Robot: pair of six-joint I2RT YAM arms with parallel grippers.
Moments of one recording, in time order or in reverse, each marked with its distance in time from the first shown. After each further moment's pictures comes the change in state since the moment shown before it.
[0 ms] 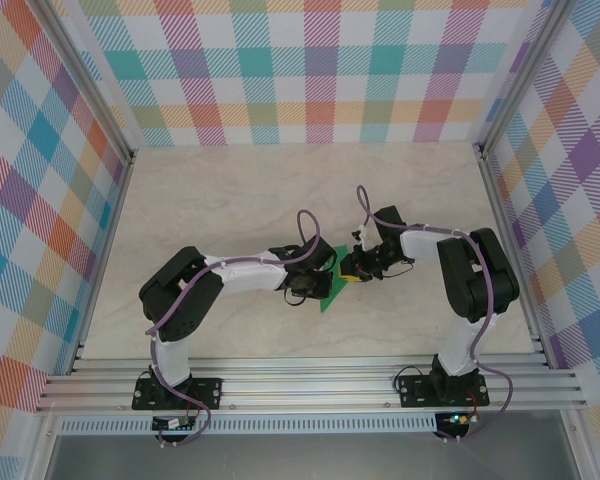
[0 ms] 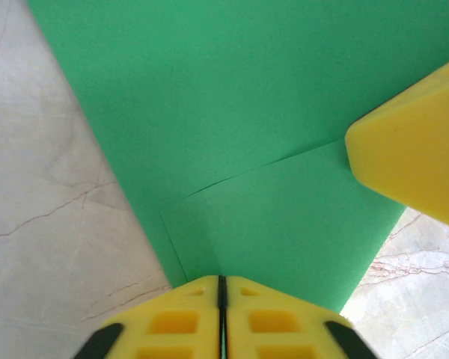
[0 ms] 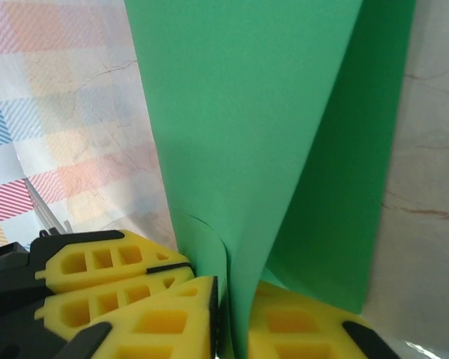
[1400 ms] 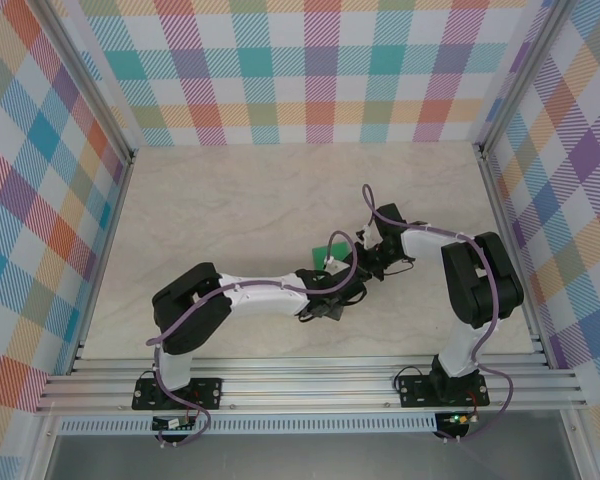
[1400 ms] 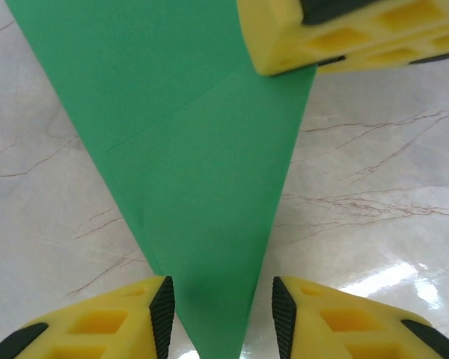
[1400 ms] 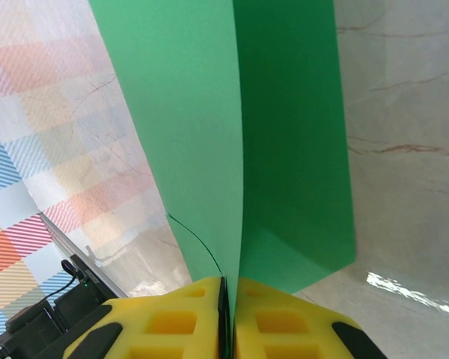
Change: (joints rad) left arm -0.245 0.024 0.092 -0.167 -0.436 0.032; right arm 0.013 -0.045 0.017 -0.061 0.052 0.182
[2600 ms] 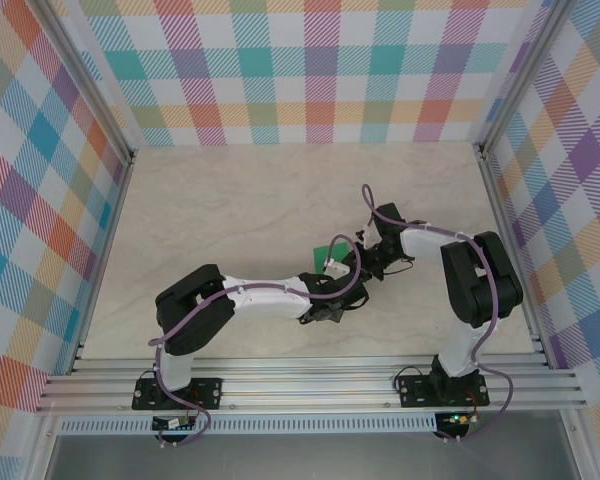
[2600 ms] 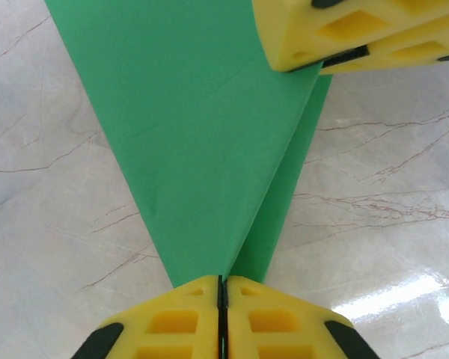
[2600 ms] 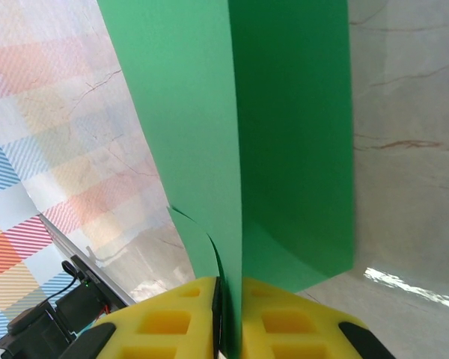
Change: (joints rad) left arm -0.020 0.009 -0.006 -0.005 -0.064 -0.031; right arm 0.006 0.005 0.012 -0.021 0.005 0.007
